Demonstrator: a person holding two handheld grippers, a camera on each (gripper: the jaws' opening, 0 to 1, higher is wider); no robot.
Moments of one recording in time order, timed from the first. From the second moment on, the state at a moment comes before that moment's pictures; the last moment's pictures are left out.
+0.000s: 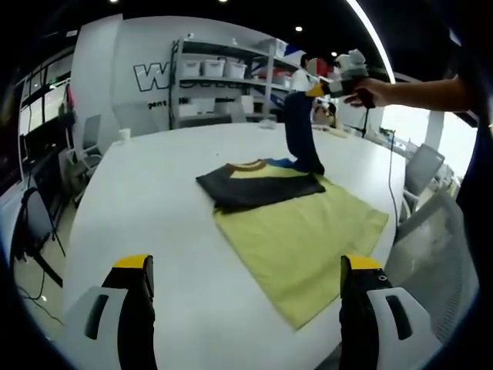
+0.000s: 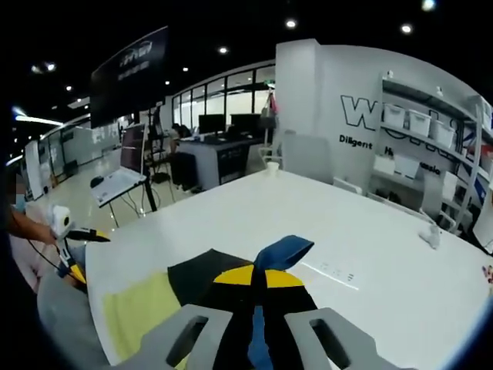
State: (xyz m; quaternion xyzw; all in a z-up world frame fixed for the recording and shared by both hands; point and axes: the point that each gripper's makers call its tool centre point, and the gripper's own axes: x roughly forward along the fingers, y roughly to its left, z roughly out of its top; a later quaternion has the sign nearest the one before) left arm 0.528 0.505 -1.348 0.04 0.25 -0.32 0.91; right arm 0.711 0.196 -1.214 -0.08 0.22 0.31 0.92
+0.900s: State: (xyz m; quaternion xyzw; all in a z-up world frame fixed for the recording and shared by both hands) left arm 0.518 0.513 -1.351 0.03 0.26 -0.31 0.91; right arm 0.696 0.246 -1.292 -0.06 0.28 0.34 0.89
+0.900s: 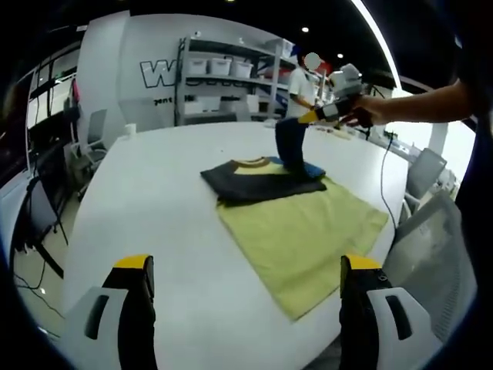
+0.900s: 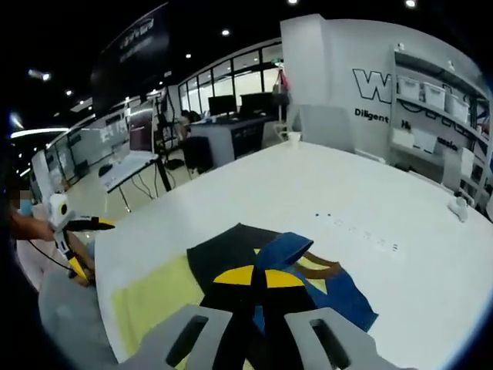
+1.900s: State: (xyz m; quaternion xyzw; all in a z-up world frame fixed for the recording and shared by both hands) left arm 0.515 0.516 -1.353 0.03 0.27 -0.31 0.91; right arm 0.680 0.283 -1.351 -0.09 0.34 0.37 0.86
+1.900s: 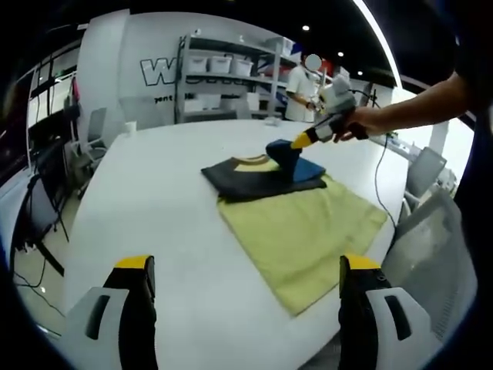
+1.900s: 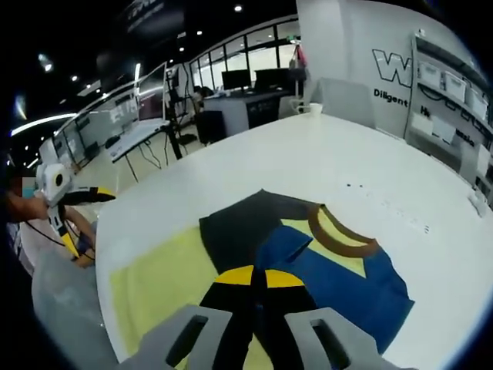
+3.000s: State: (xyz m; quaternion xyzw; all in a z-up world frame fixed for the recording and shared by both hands) left arm 0.512 0.526 -1.358 0.03 0.27 -0.31 0.91; right arm 0.672 0.326 -1.402 -0.12 0.37 0.40 0.83
